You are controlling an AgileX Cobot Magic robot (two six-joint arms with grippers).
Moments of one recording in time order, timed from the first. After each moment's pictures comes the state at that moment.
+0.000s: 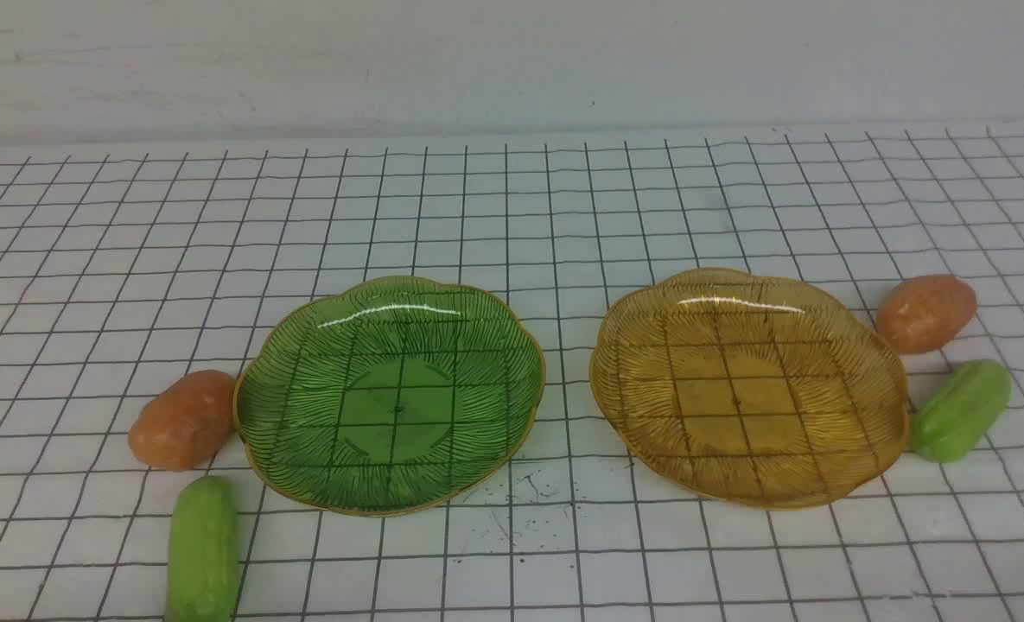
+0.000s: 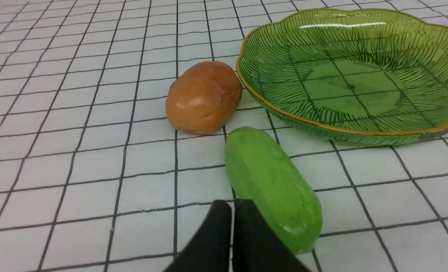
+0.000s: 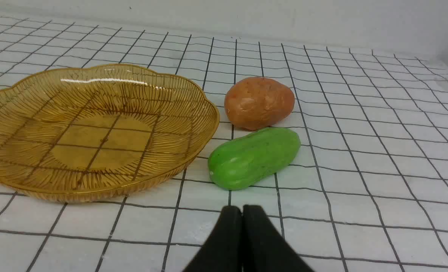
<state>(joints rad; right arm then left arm) 0.00 -0.02 0.02 -0.07 0.38 -0.04 -0.06 -0.01 0.03 -0.02 0.38 0.07</state>
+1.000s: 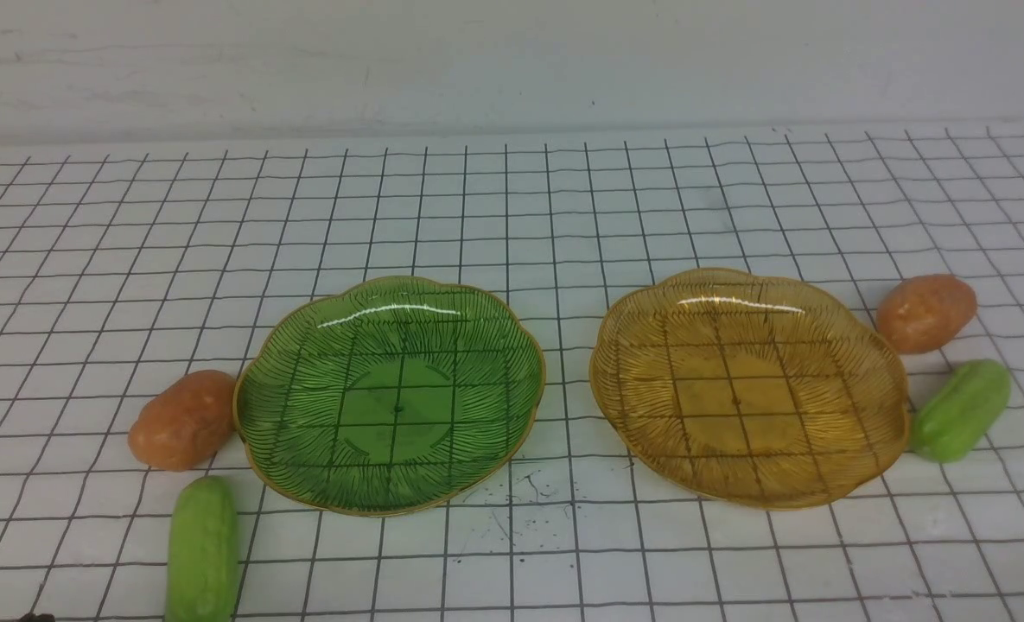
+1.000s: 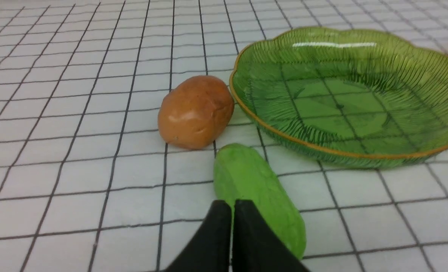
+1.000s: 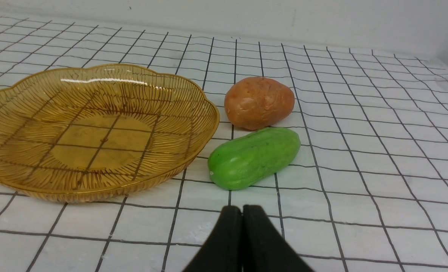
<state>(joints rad) 0.00 -0.02 0.02 -0.07 0.38 -0.04 -0.06 -0.01 0.03 -0.09 0.33 0.07</state>
